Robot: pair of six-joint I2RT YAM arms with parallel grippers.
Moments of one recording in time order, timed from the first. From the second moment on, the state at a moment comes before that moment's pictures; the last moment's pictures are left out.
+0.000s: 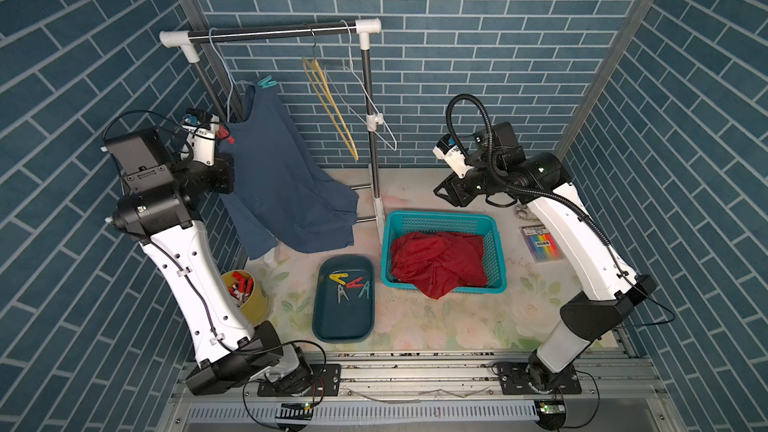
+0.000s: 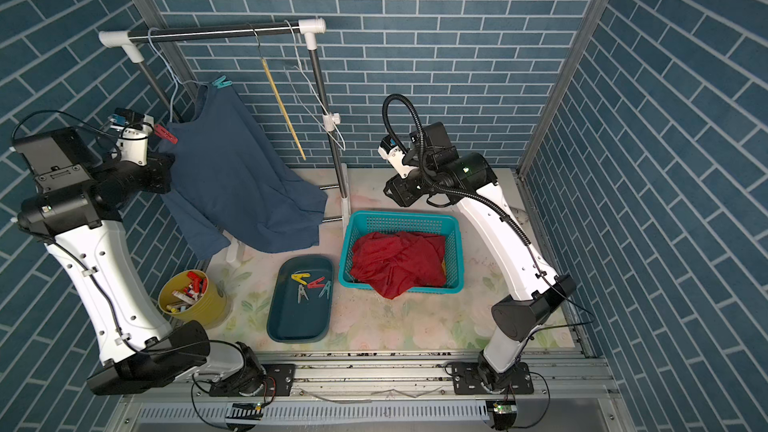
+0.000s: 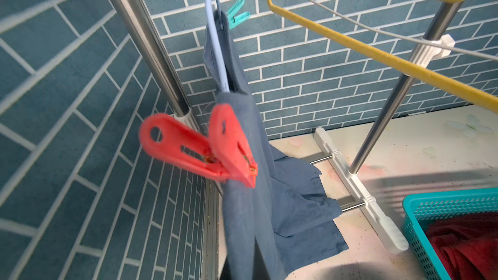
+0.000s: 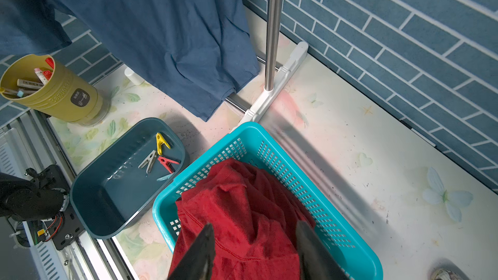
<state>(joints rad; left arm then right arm) 0.55 1.38 2.03 -1.07 0.51 0.39 0.64 1.68 2.11 -1.19 -0.20 -0.16</state>
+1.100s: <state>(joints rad) 0.51 0.95 1.78 -1.05 0.49 0.23 0.64 1.54 2.00 -1.17 -0.18 -0.15</state>
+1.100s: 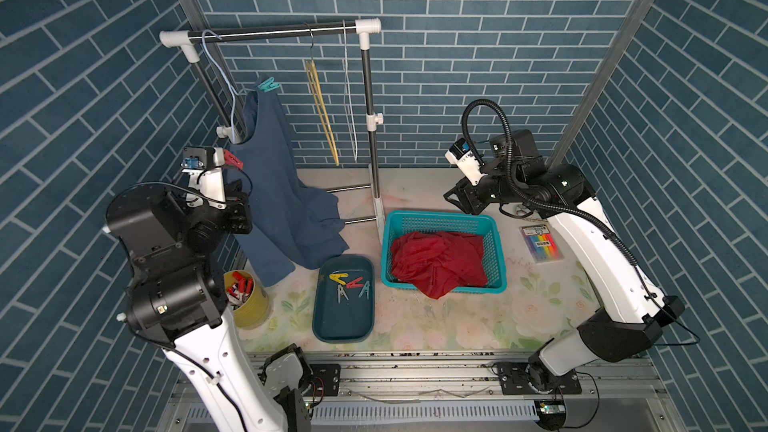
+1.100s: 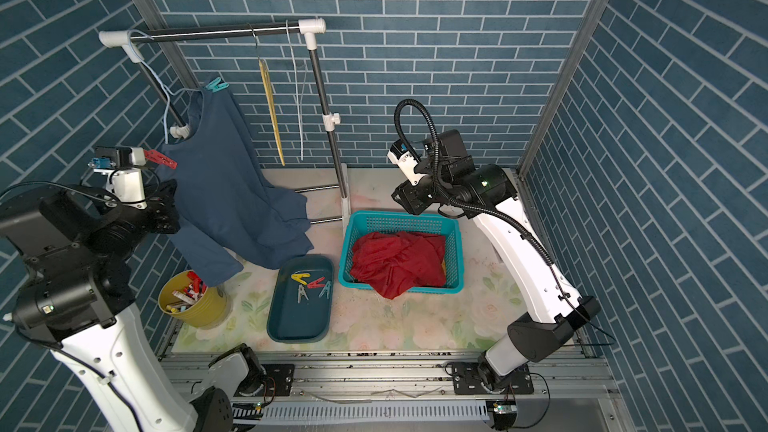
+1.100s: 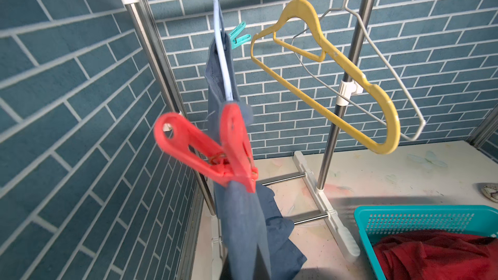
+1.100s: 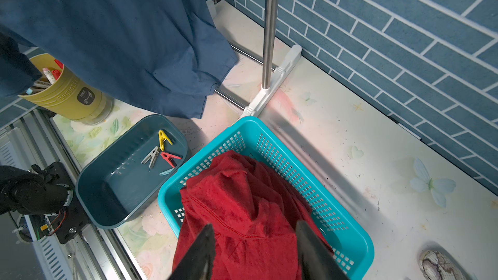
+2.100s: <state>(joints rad) 0.41 1.07 2.40 -0.69 0.75 -0.27 0.64 1.39 2.16 -1.23 -0.08 -0.15</state>
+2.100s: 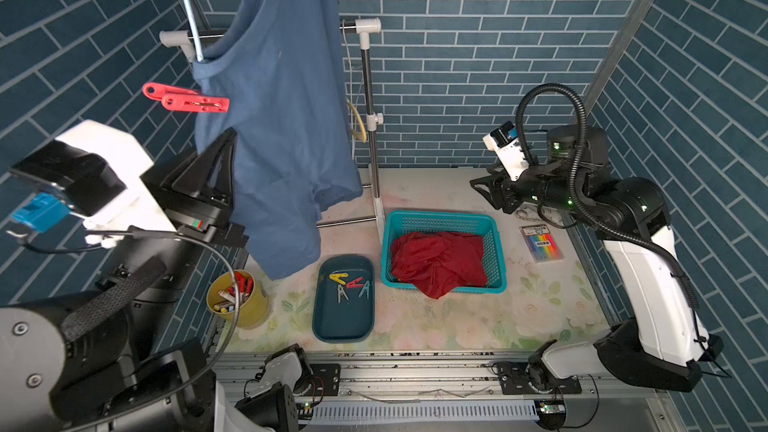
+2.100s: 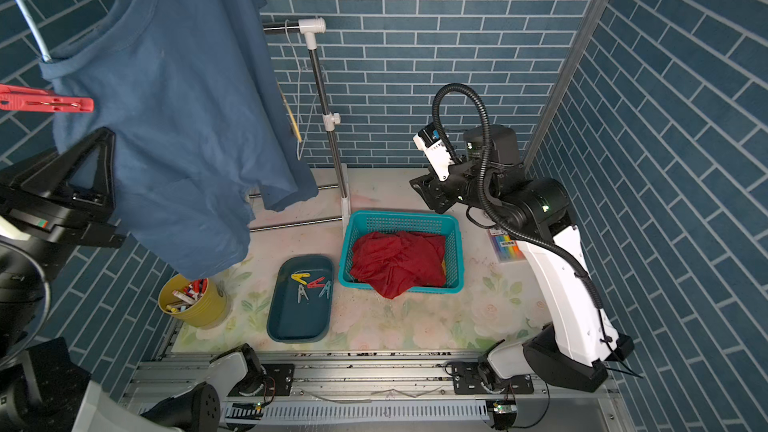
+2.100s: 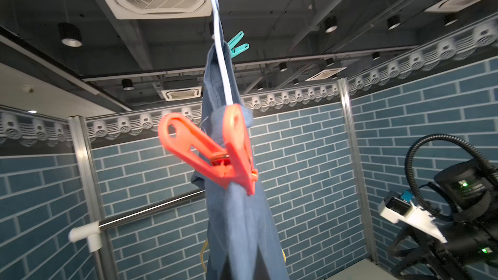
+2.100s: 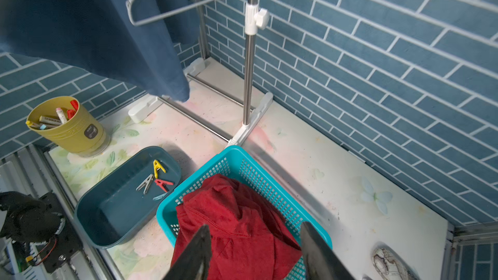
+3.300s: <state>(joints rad) -0.30 1.58 2.38 -1.01 0.92 0.10 0.64 1.27 2.25 -1.28 0.13 -0.24</state>
